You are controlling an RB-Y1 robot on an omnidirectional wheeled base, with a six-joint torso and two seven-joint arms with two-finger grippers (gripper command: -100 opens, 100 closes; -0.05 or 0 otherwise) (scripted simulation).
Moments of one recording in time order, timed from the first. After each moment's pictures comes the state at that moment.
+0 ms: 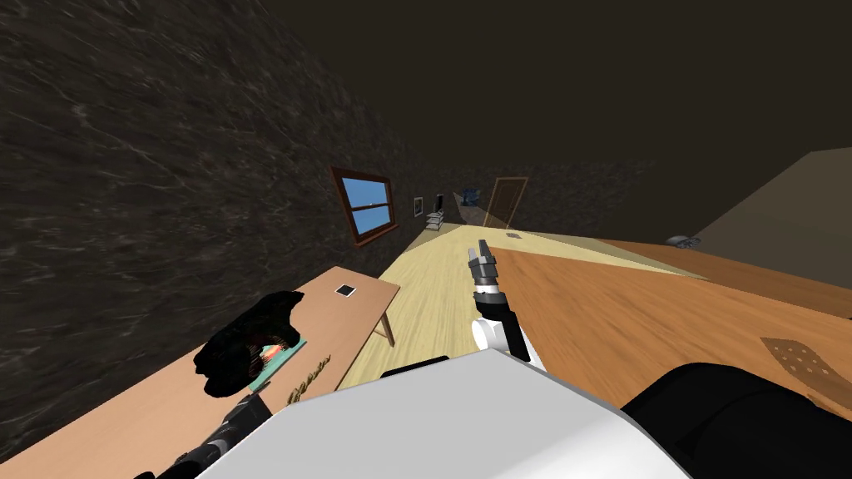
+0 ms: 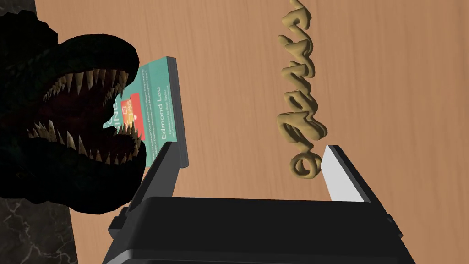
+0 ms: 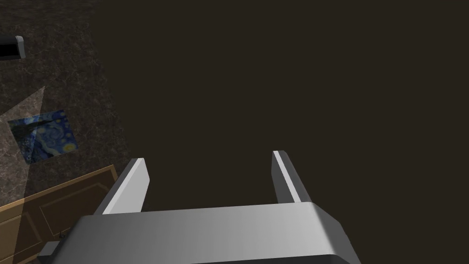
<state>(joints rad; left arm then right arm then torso) 0.63 0.67 0.06 -1.51 1.13 0.30 0.15 0.45 -0.01 0.05 -2.27 -0.08 -0.41 0.14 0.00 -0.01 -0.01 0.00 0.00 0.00</state>
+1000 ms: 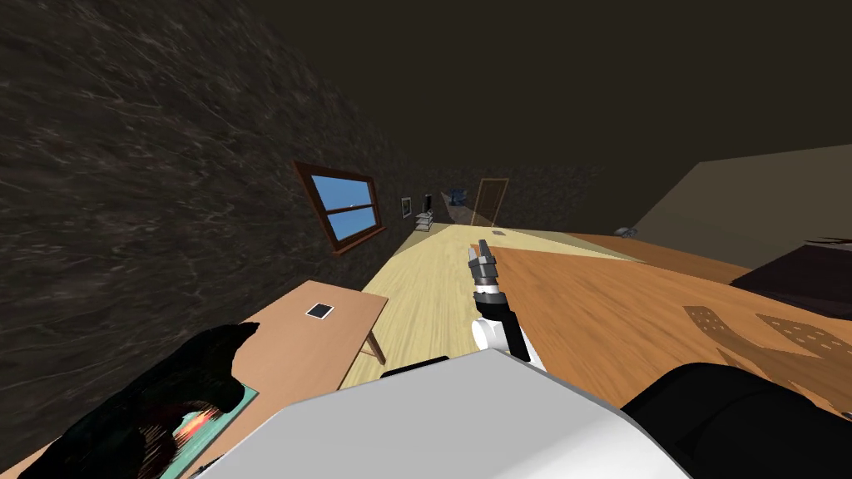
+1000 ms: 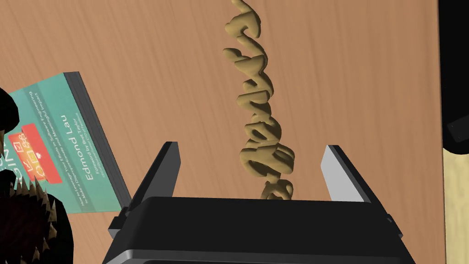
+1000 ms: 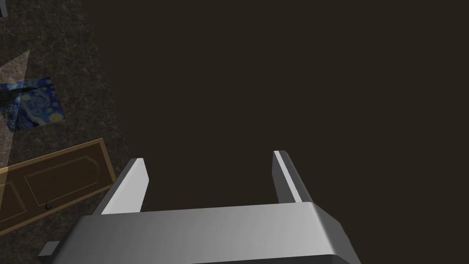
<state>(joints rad) 0.65 0.78 0.02 -1.33 1.28 0.52 0.16 0.45 -0.01 0.05 -2.27 -0.08 -0.41 0.14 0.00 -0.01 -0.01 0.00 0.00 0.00</state>
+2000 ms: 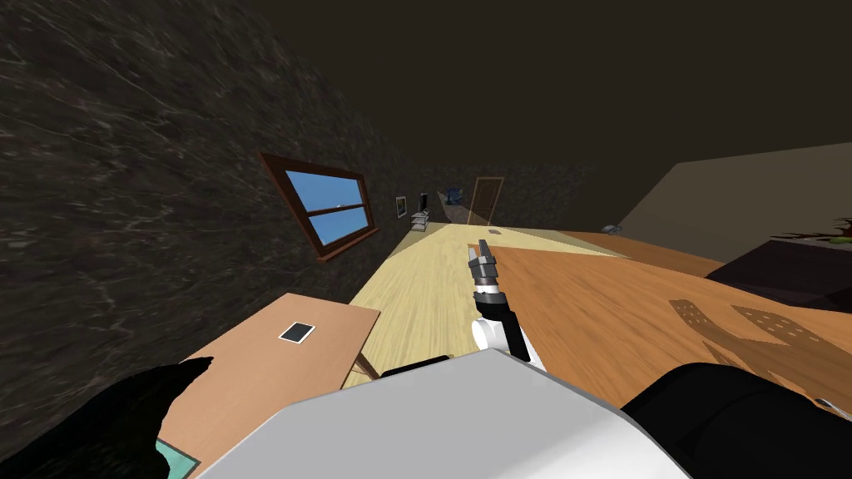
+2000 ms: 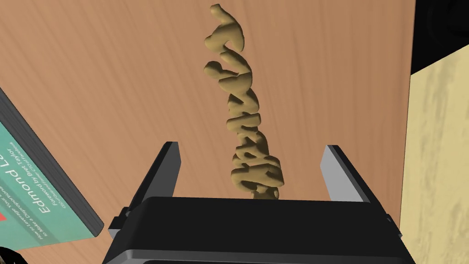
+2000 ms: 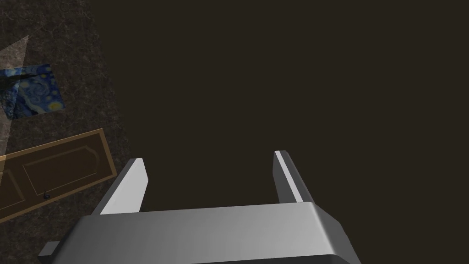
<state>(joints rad) 0.66 0.87 -0.03 -1.19 1.41 0.71 0.14 0.45 -0.01 0.05 -2.27 -0.08 -0.41 0.14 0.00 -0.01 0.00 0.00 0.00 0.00</state>
